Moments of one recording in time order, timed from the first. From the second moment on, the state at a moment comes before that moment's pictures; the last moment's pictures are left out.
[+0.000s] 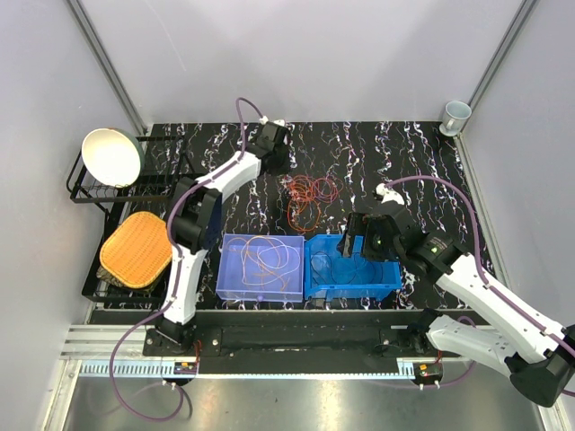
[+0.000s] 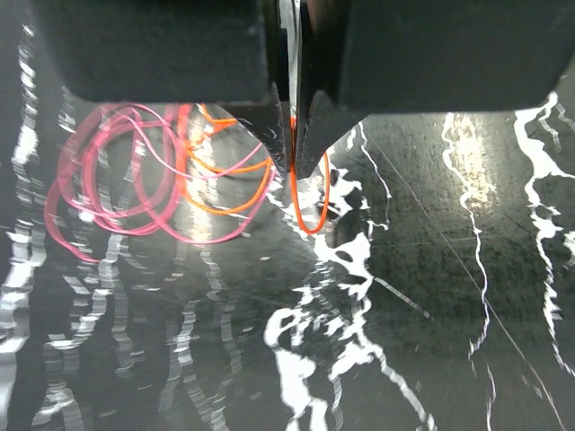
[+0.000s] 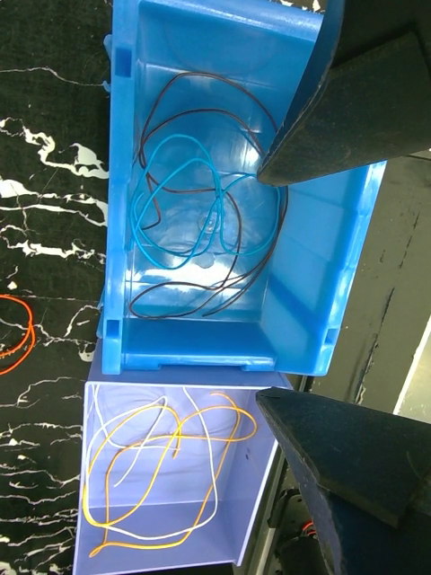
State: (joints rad) left arm -0.46 2.26 1.87 -0.43 -0.02 -0.47; right arm 0.72 0.94 0.93 -0.79 0.14 0.71
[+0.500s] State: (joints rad) left arm -0.55 1.83 2.13 -0.40 0.09 -0.30; right arm 0.72 0.92 0.93 -0.78 0.14 0.71
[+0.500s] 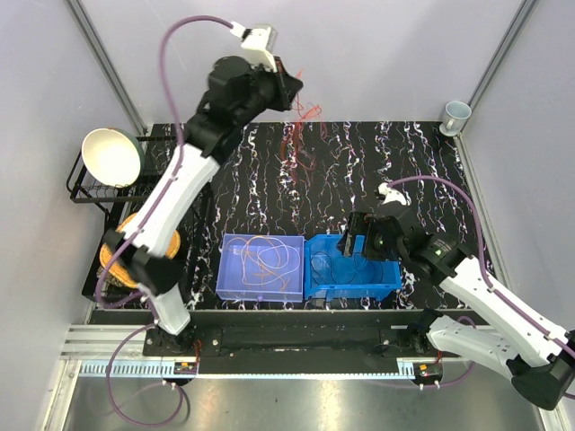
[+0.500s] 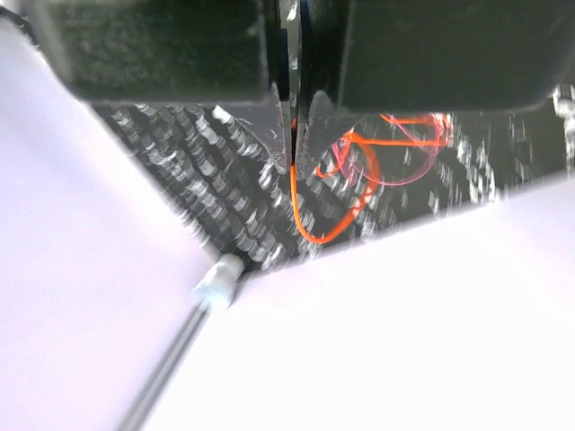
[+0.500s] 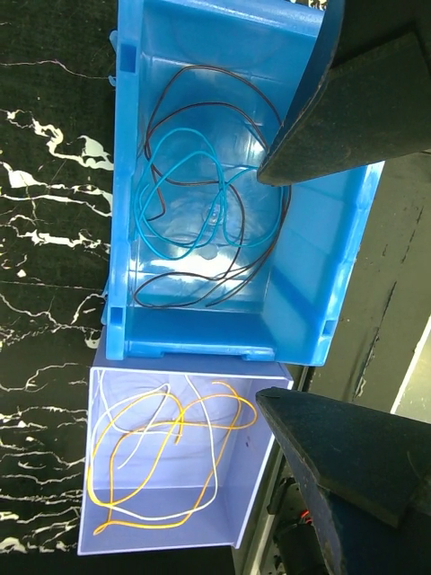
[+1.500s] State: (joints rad) left arm -0.55 1.69 1.71 -0.34 0.68 -0.26; right arm 0.71 1.10 1.41 -0.48 0.15 0.46
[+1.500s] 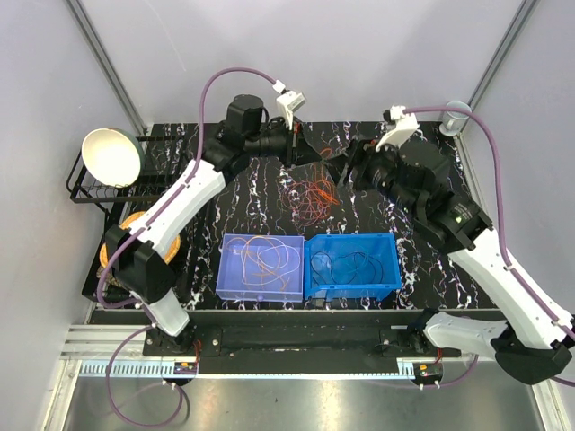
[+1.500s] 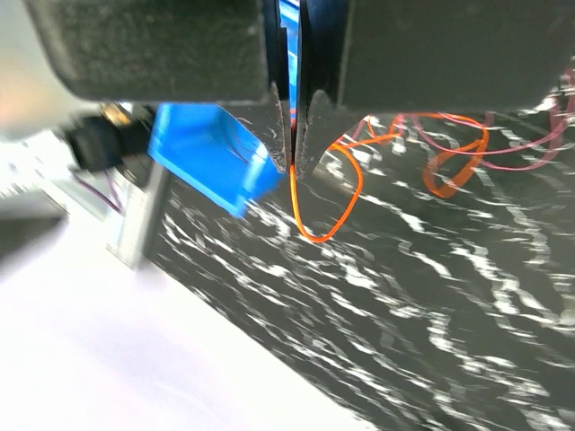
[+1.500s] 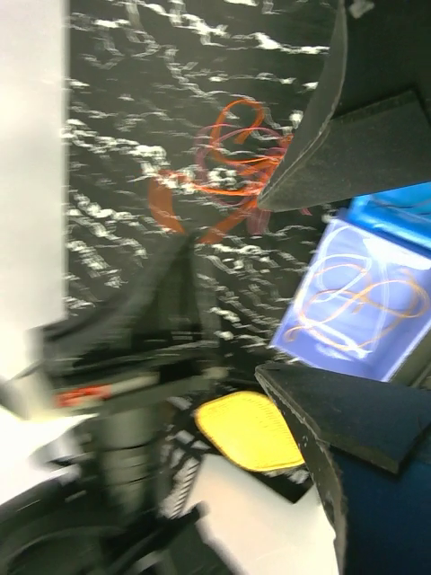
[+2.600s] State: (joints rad) left arm -0.50 1.62 1.69 -0.26 0.80 -0.40; right arm 0.67 1.18 1.26 -0.38 -0.04 0.34
